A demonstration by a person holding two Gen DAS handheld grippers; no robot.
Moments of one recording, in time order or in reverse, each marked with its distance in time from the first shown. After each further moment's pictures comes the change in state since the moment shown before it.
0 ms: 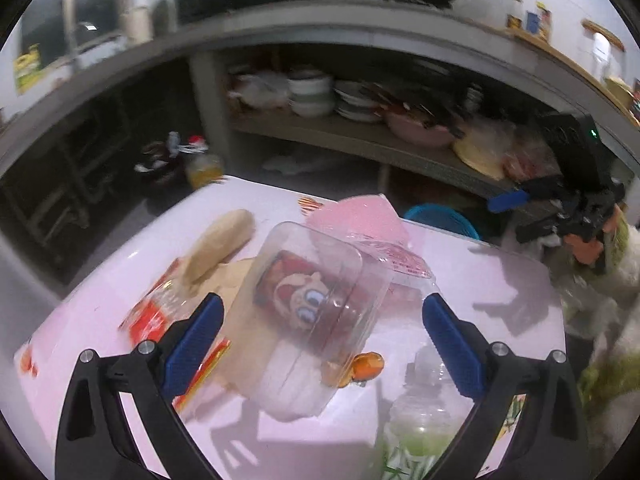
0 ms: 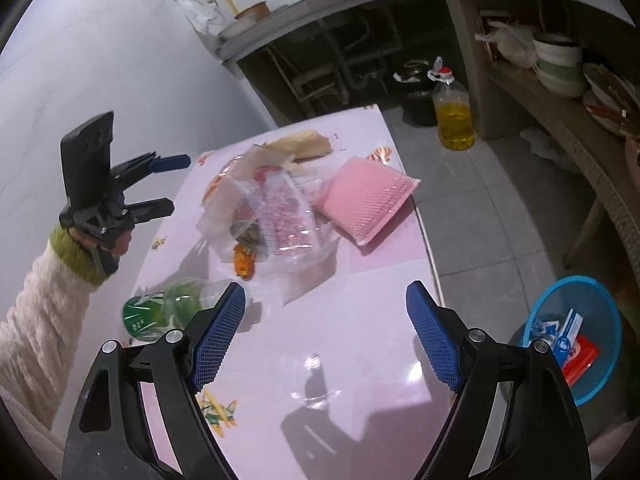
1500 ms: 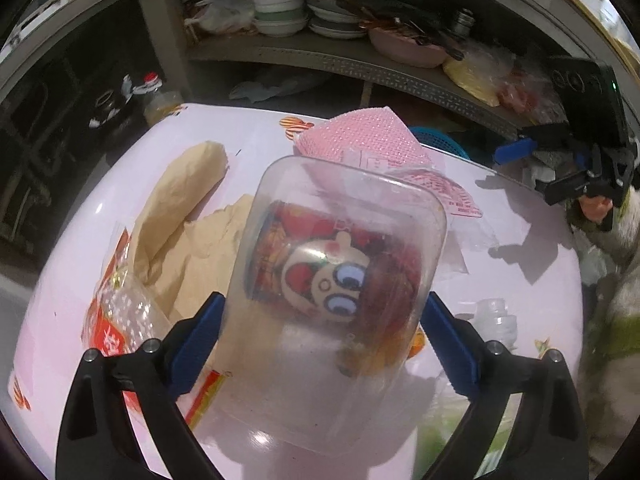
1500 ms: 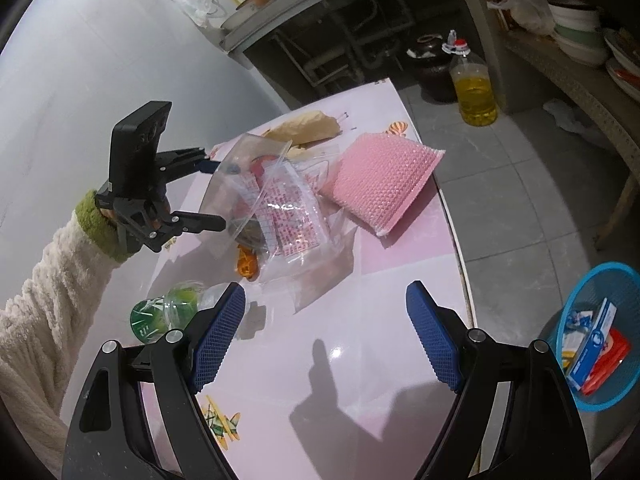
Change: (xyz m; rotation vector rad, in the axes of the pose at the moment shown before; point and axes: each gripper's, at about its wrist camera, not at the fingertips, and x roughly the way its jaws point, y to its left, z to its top) left arm 0.075 0.025 0.001 0.031 0.291 -0.103; right arm 0.025 -0.015 0.003 0.055 0.059 0.116
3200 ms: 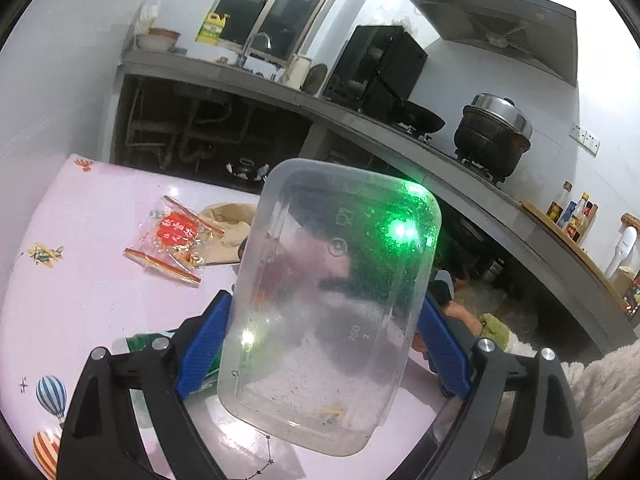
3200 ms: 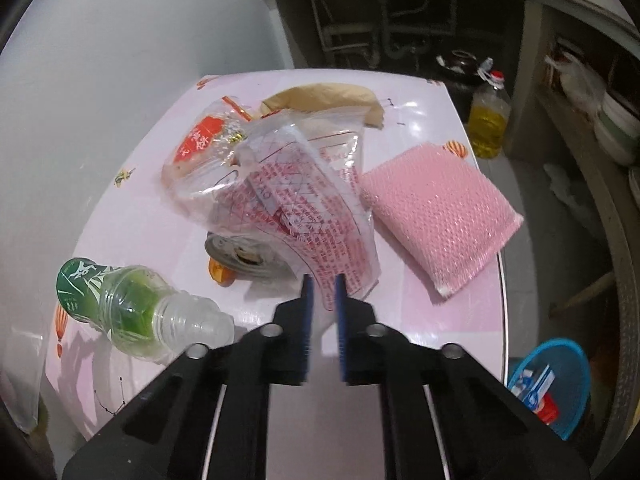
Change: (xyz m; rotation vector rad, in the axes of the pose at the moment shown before) left arm -0.146 -0.208 -0.176 -0.682 -0.787 0.206; right arm 0.077 0.059 0.022 -0.295 0.124 -0.229
